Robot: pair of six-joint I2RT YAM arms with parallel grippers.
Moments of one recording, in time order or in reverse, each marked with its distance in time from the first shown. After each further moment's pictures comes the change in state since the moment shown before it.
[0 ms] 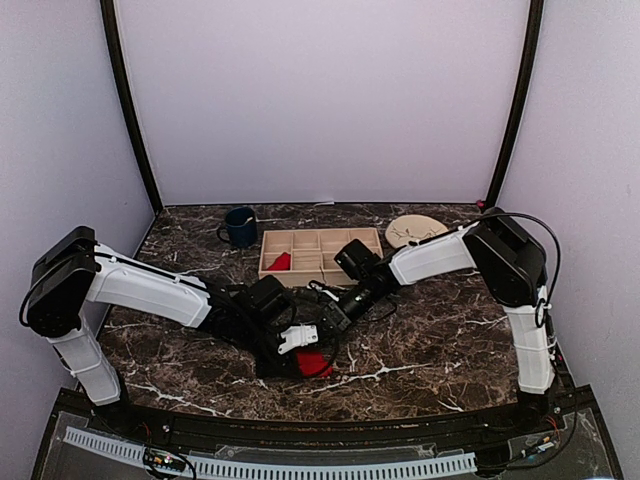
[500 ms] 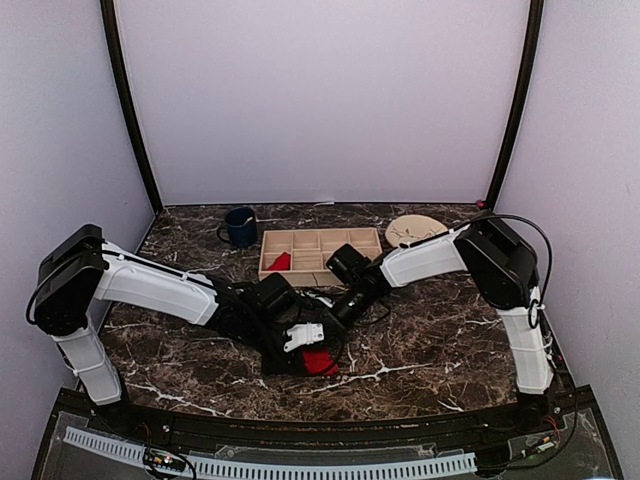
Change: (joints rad) left arm 0.000 0.038 0.045 0.002 0.000 0.037; right arm 0.032 0.046 0.068 -0.077 0.095 -0.045
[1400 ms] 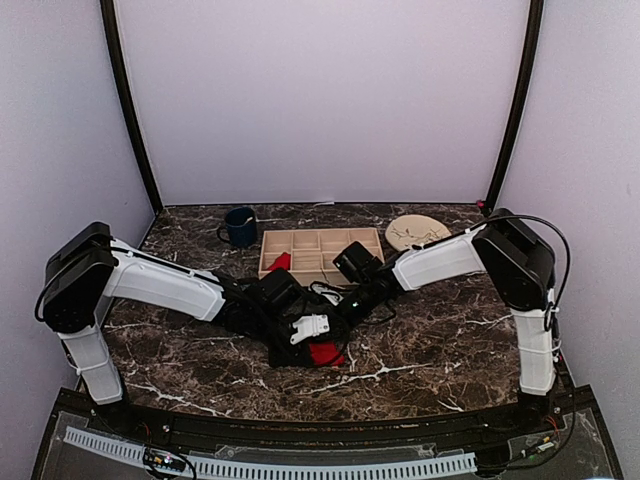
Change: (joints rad) left arm 0.023 0.045 0.043 0.043 -0.043 0.006; right arm 0.006 -0.105 -0.129 0.128 0.246 0.093
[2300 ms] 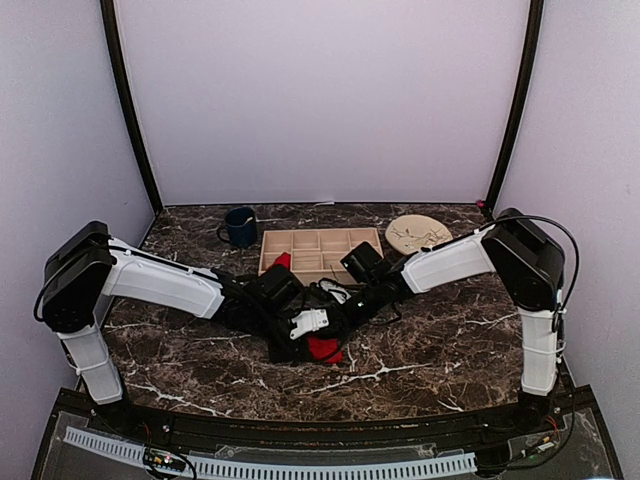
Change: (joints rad) left arm 0.011 0.000 0.013 -0.001 -0.059 -0.013; right arm -0.010 -0.056 -0.087 0.089 0.077 0.089
